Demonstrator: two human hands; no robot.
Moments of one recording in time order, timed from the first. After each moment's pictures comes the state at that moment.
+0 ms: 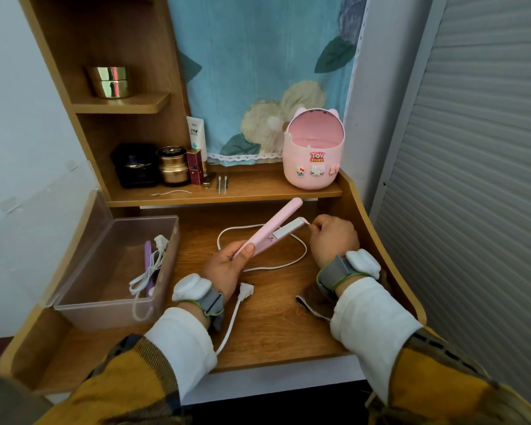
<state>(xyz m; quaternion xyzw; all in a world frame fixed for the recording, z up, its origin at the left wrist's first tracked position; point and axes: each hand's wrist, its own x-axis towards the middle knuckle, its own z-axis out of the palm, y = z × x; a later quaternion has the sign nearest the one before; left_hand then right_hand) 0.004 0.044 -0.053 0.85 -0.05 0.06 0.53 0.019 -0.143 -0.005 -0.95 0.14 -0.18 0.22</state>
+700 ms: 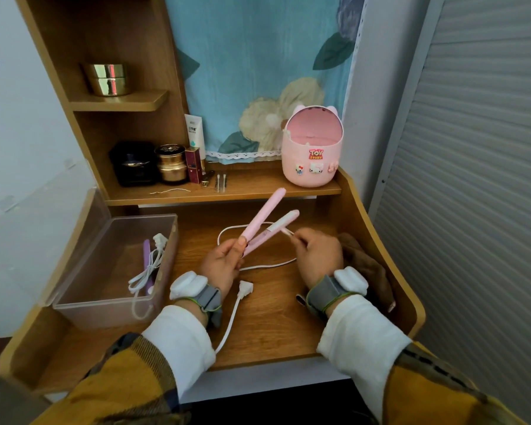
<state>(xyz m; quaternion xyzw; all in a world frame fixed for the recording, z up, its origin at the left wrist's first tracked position) 0.003 0.043 -0.052 0.80 -0.02 0.07 0.60 0.004 -0.128 -0.037 -0.94 0.02 -0.23 0.25</state>
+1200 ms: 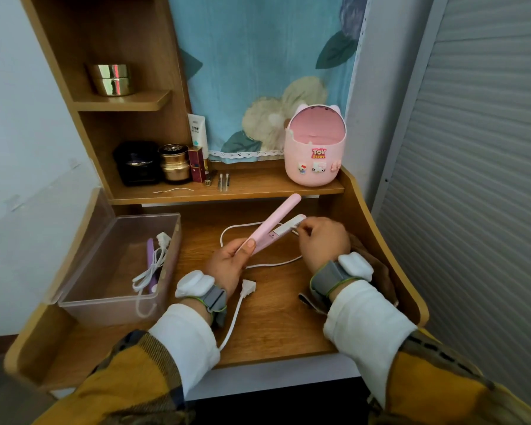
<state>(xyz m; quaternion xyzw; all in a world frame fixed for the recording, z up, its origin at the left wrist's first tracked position) 0.005 0.044 -0.056 0.83 -0.05 0.06 0.56 0.014 -0.128 -0.017 -0.95 0.06 -0.22 0.21</state>
